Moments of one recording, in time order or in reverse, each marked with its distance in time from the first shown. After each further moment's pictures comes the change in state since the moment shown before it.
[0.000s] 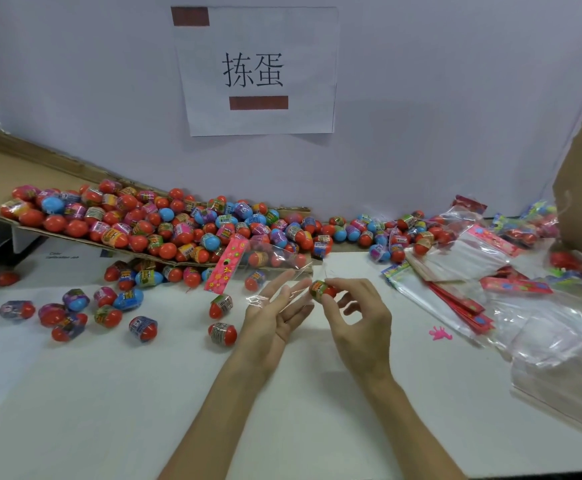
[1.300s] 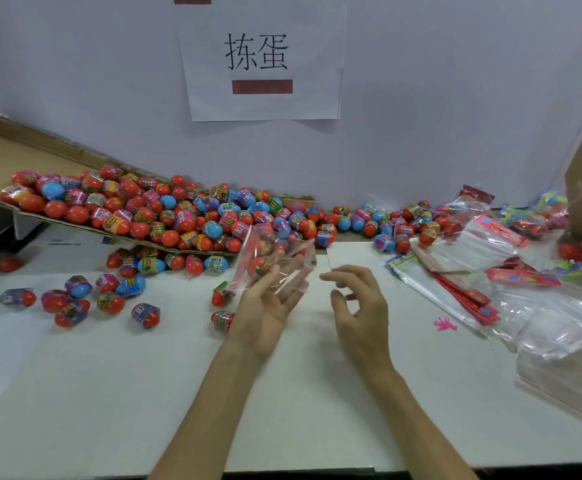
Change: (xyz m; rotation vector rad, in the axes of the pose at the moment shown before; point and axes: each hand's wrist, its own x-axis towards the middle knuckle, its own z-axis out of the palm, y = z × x) left_hand -0.003 0.015 0.000 -0.104 0.001 -0.019; right_hand -0.003 -0.004 0.001 -0.007 -0.088 0.090
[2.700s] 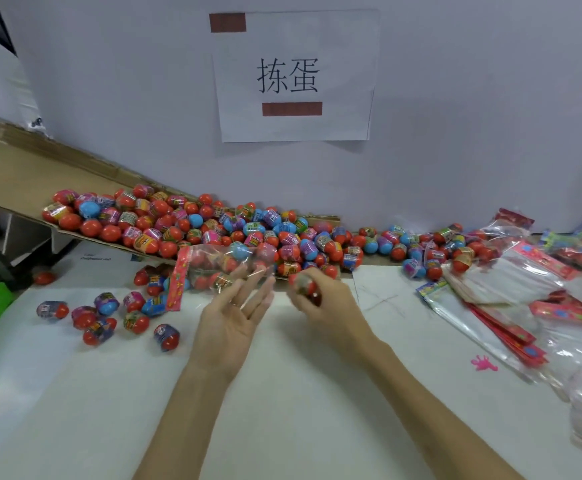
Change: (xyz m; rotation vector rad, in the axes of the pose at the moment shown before) left_hand -0.004 0.062 -0.043 -0.108 0.102 0.128; right_hand 0.060 0.005 0.068 -0.090 -0.506 -0.065
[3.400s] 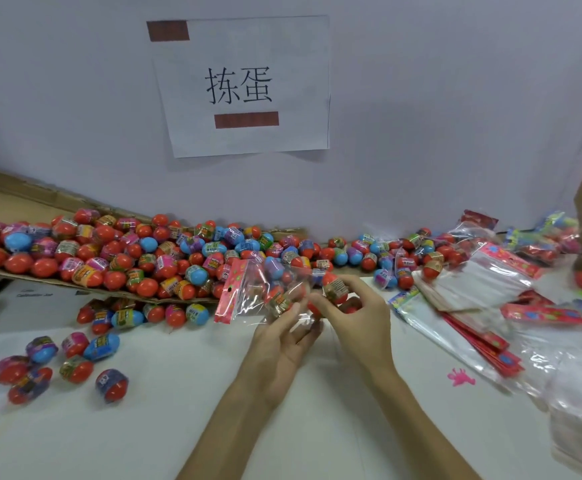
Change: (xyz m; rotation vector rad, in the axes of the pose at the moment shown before) left_hand 0.029 -0.088 0.053 0.179 -0.156 -0.178; right_hand -0.018 0.023 -0.050 0.314 0.496 0.194
